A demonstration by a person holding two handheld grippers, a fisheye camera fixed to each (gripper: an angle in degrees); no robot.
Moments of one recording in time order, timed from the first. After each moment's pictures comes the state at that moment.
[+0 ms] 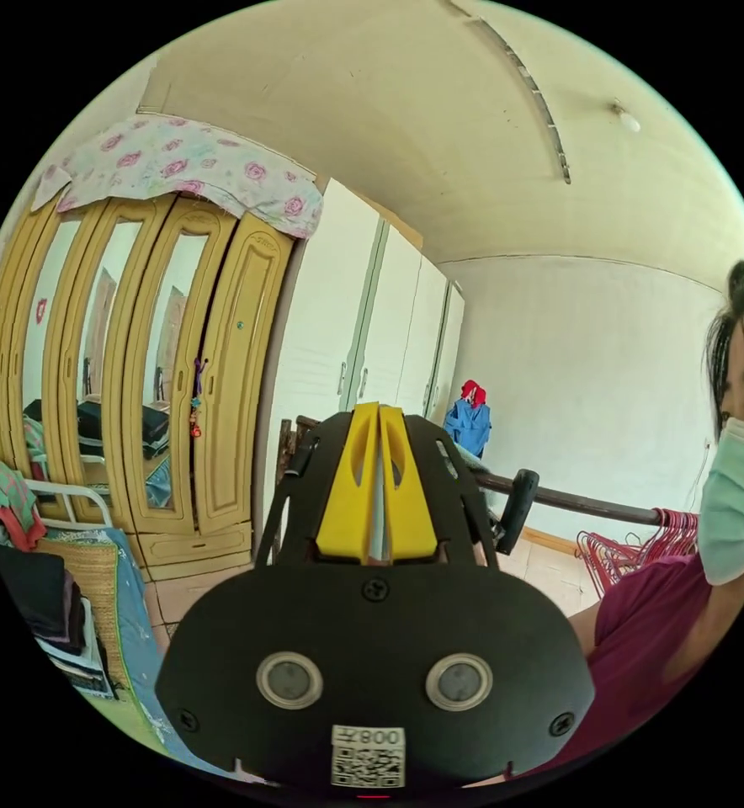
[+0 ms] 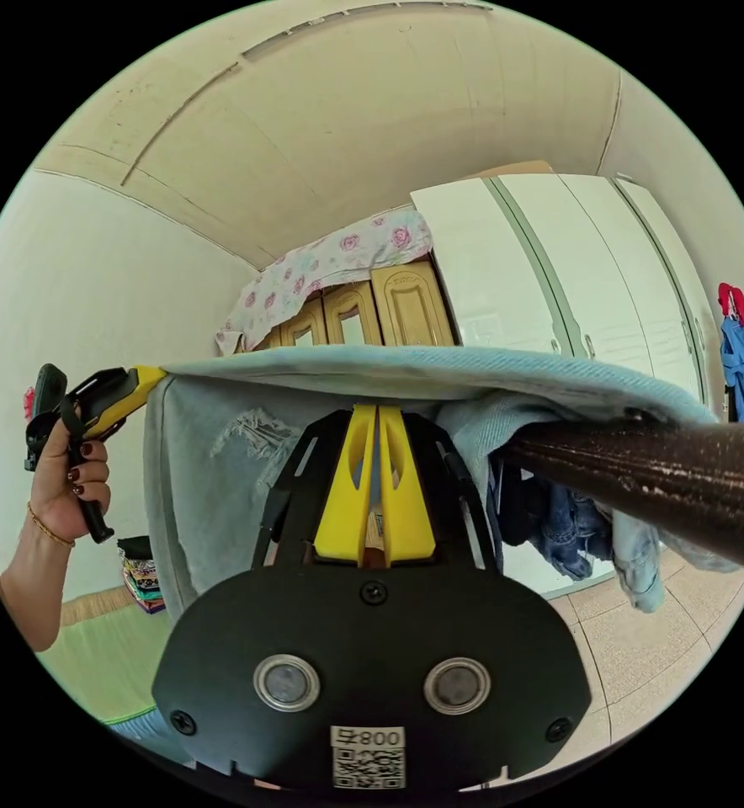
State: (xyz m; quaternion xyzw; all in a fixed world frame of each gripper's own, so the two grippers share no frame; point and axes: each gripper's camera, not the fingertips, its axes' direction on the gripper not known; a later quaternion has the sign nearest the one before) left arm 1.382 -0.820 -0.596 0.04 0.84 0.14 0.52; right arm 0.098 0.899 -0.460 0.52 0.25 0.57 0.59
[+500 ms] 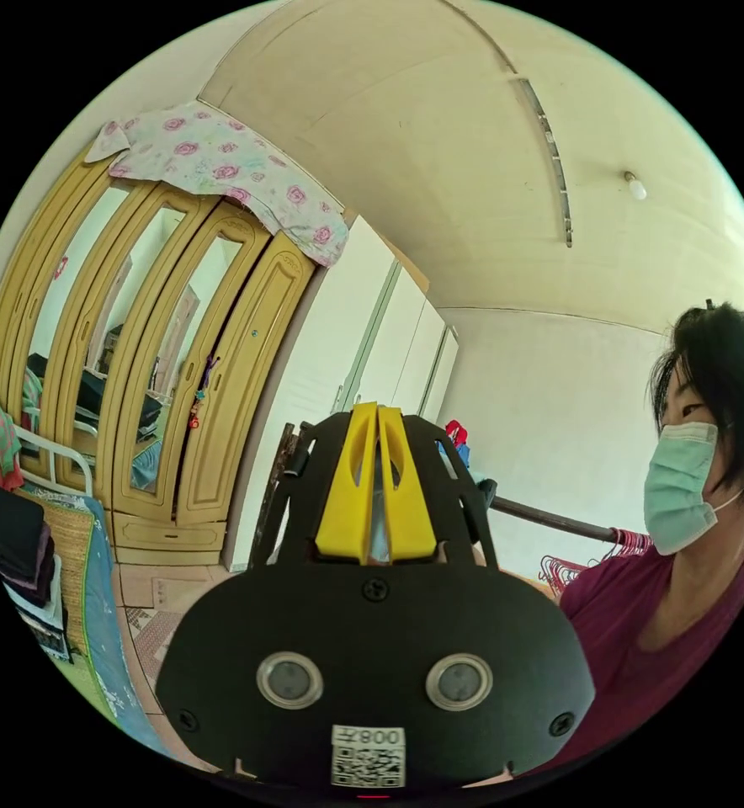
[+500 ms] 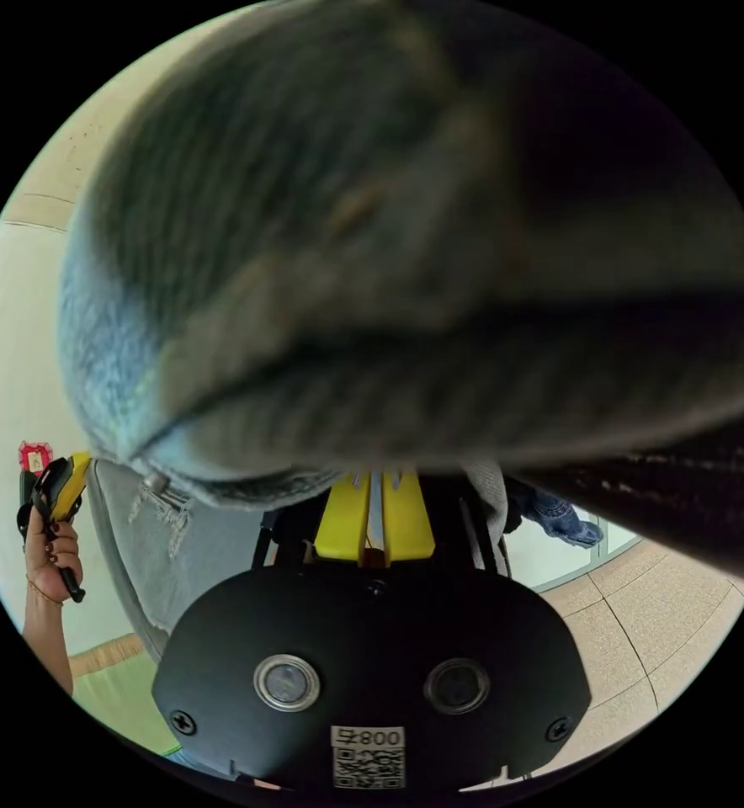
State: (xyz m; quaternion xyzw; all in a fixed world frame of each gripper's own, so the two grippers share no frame) left arm 1.219 -0.830 -0.493 0.01 0.87 0.06 0.50; right arm 0.117 0.902 -0.373 0.53 0.25 0.61 0.53
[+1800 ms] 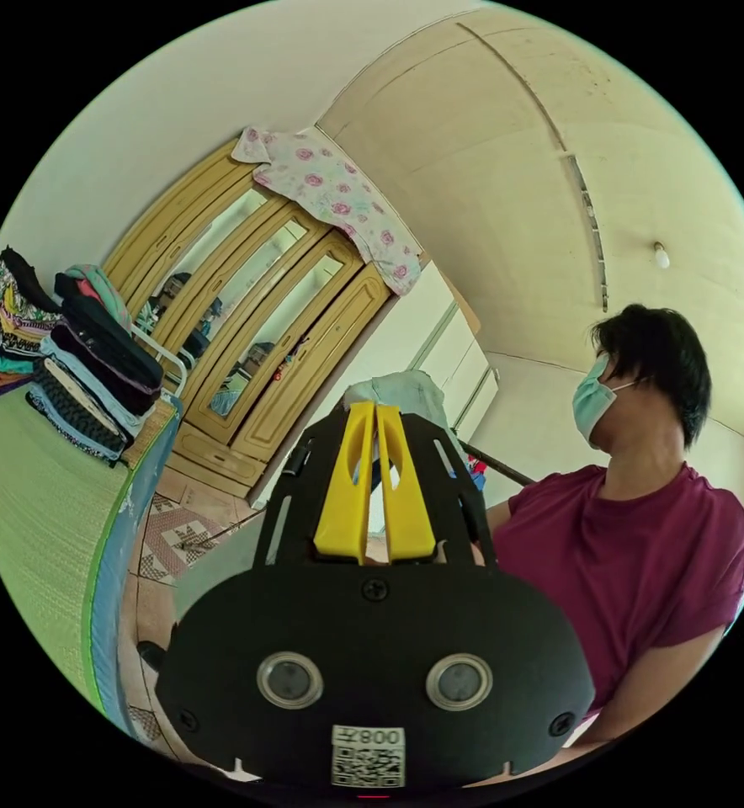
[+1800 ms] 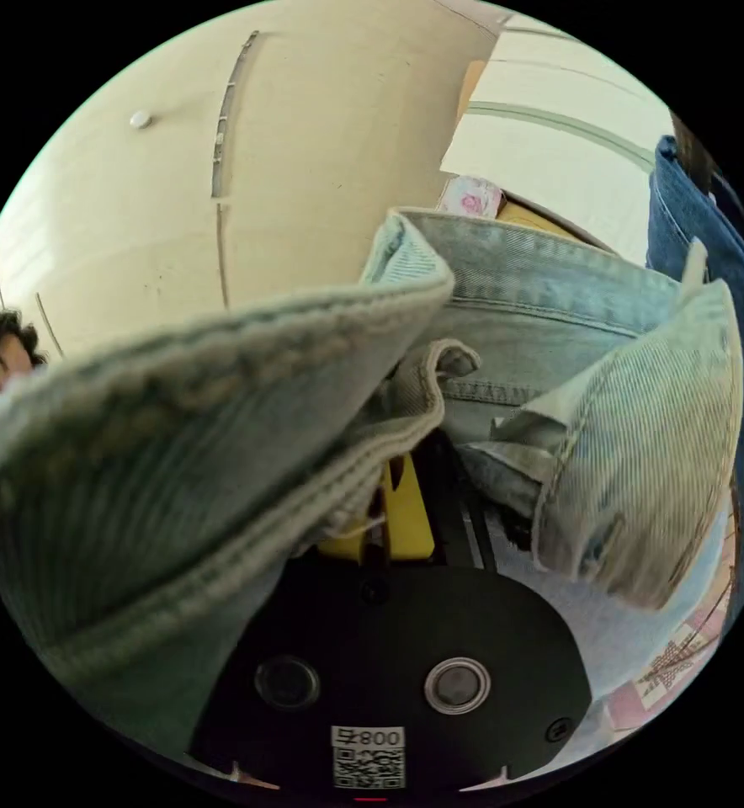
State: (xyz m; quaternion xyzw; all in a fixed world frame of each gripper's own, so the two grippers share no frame) left arm 0.595 -0.670 -0.338 -0.06 0.81 -0.06 0.59; right arm 0.198 0.888 -0.137 0.75 -0.08 0.46 0.47
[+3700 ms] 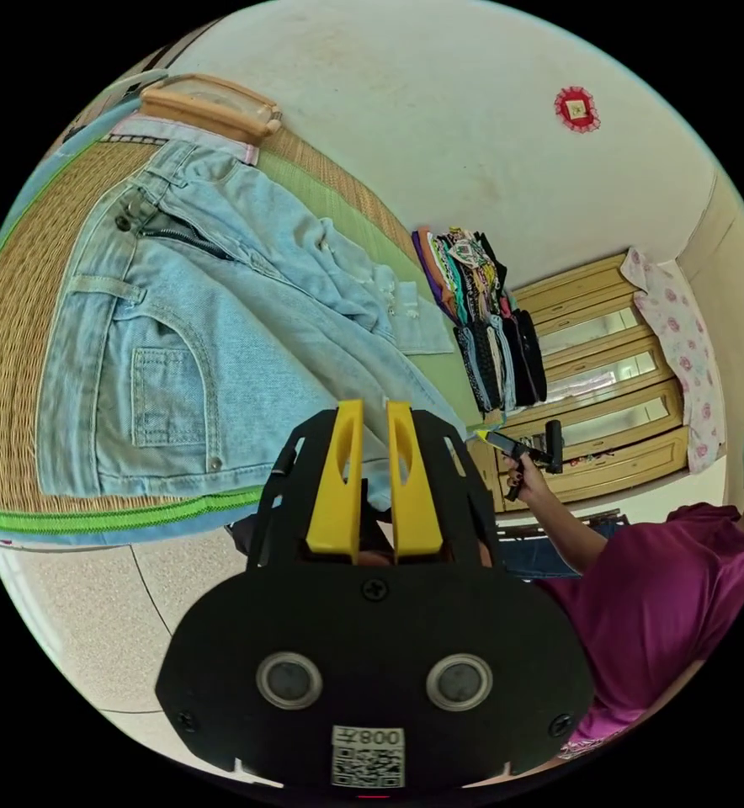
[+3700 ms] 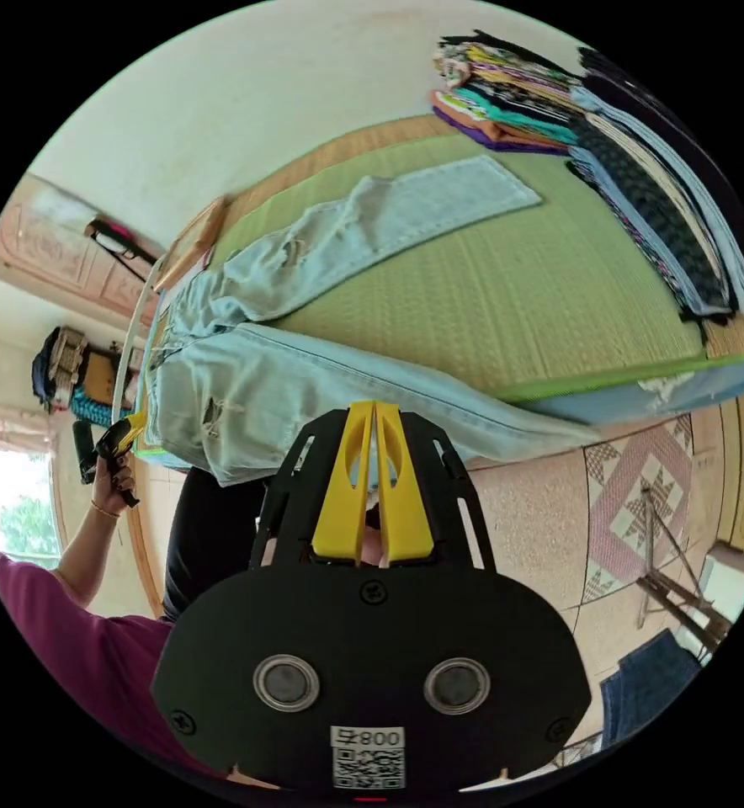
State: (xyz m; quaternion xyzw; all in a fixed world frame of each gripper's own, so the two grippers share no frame) left arm -0.065 -0.305 -0.178 -0.33 0.33 -0.31 0.83; right arm -0.034 0.333 0.202 0.04 -0.37 0.18 0.91
